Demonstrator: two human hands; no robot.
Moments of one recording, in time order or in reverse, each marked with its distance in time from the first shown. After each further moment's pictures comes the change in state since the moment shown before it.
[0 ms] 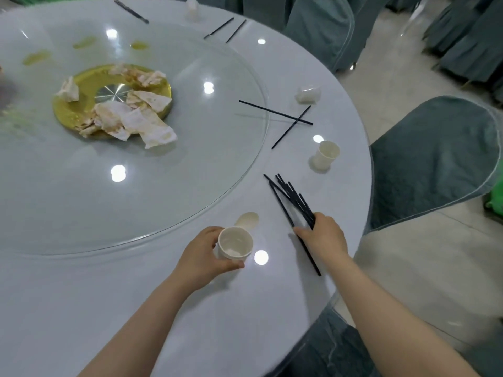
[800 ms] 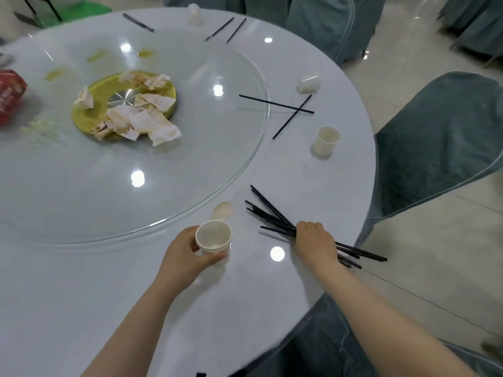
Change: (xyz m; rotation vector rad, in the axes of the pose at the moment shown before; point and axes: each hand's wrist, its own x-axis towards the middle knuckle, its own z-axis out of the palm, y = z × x) left_hand -0.049 0.006 -0.012 -0.048 0.204 -0.086; right_hand -0.031 0.017 0.051 -0.524 -0.011 -0.312
